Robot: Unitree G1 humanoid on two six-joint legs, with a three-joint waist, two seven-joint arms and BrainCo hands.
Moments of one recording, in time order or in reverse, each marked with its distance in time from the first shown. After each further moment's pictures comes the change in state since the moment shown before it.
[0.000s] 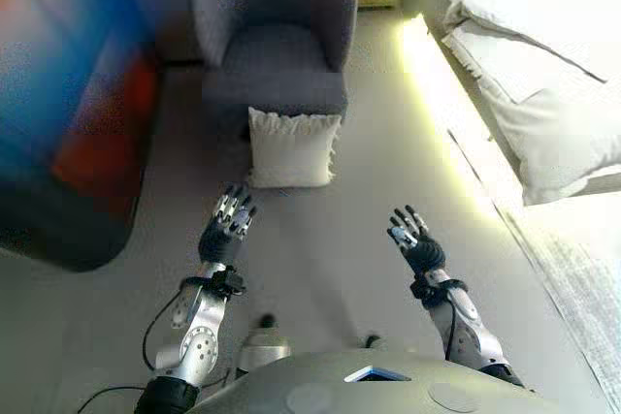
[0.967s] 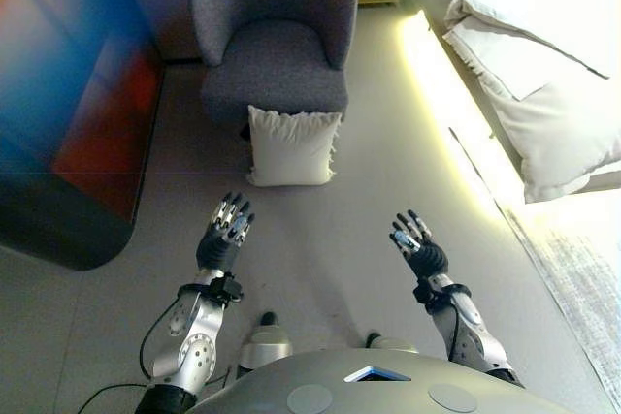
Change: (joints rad) left arm 0.060 -0.003 0.006 -0.002 0.009 0.000 -0.002; right arm 0.049 -0.011 -0.021 -0.002 -0.029 0.038 0.034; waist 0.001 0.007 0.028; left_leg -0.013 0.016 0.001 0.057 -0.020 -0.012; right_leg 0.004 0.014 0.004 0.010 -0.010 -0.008
